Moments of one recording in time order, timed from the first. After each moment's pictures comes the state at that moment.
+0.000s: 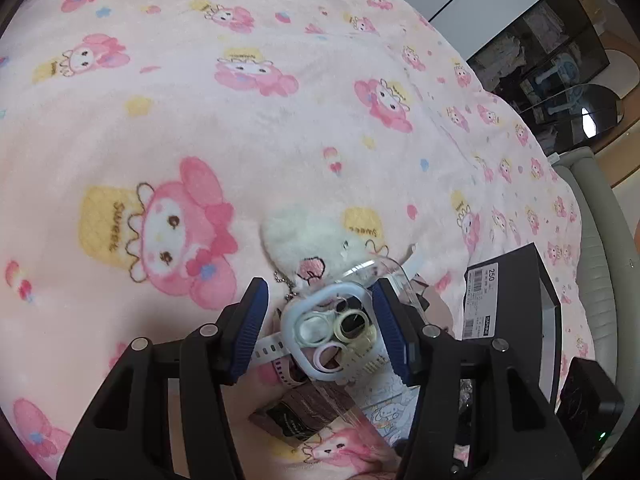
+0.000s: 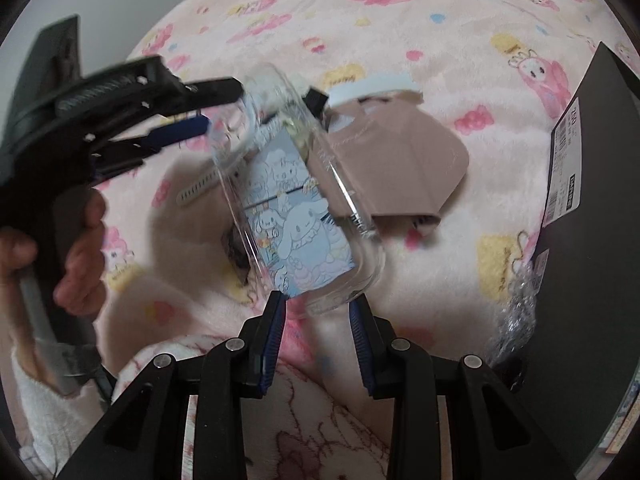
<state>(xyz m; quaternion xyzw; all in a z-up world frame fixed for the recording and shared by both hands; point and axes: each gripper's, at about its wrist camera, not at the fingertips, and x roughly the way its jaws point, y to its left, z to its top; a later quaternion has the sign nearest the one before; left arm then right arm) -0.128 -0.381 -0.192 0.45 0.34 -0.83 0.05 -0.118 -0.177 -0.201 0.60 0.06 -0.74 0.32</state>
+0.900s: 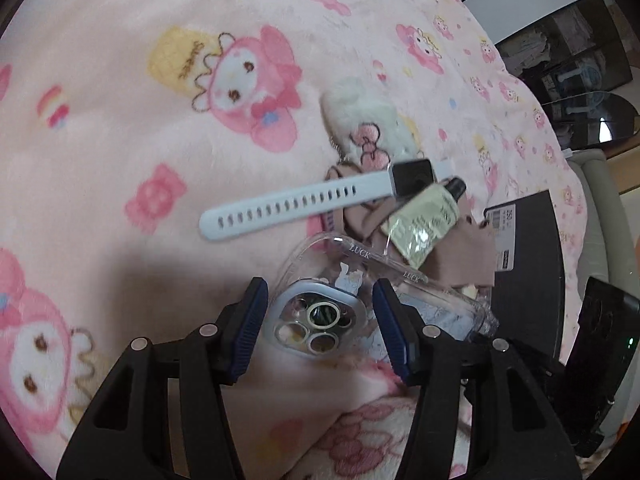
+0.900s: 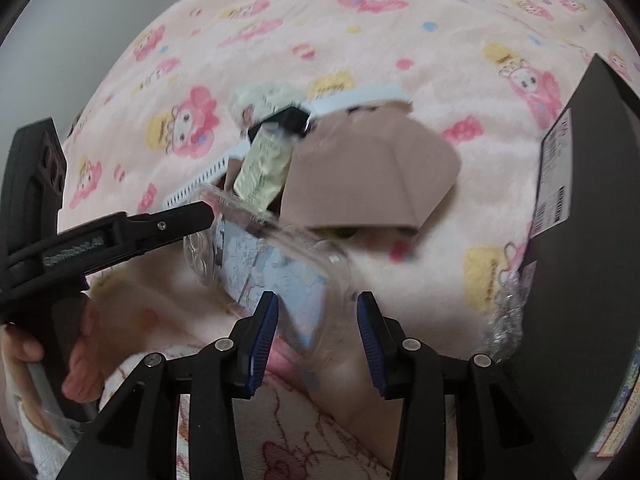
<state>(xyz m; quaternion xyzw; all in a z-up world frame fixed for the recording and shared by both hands) -0.050 -0.359 -0.224 0.50 0.37 -0.78 0.07 -0.125 -0.176 -0.208 0.59 0.09 -0.74 0.30</state>
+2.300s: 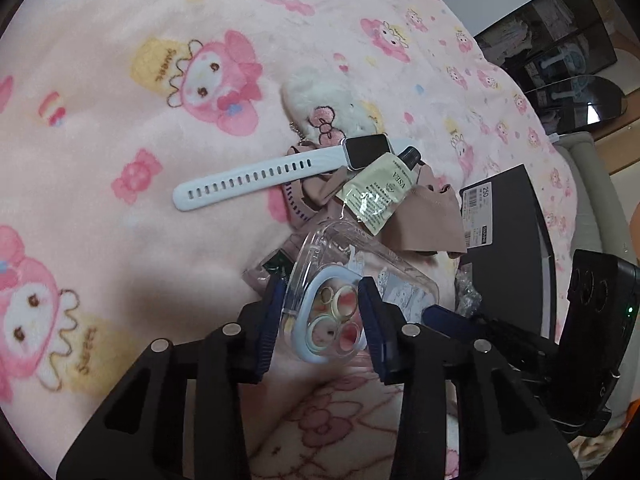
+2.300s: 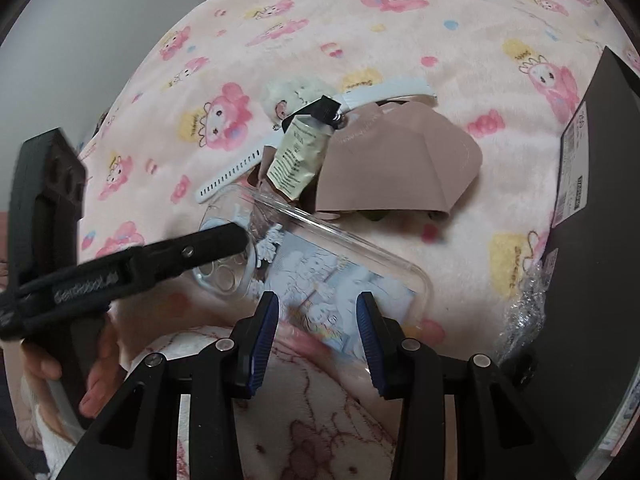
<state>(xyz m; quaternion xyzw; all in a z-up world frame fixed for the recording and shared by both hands) -0.039 -0.337 -0.203 0.49 0.36 -0.79 0.05 -0.113 -0.171 -0.200 0.59 0.06 -0.73 0.33</state>
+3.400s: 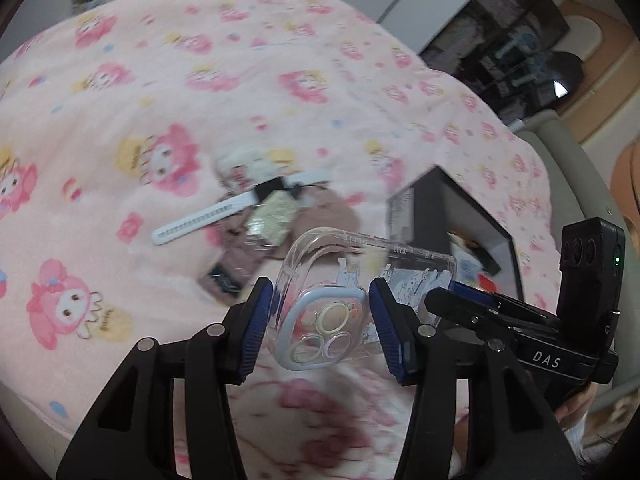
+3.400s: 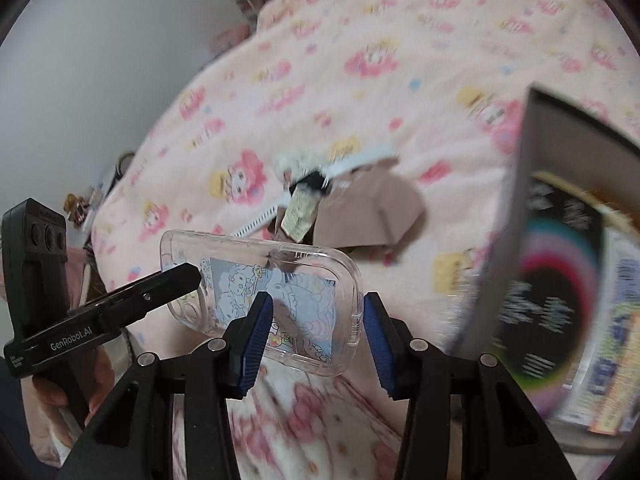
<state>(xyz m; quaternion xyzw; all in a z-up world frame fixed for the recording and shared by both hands) -0.018 -0.283 -0.099 0.44 0.29 -0.85 0.01 -0.099 -0.097 -0.113 0.53 -0.01 -0.78 0.35</state>
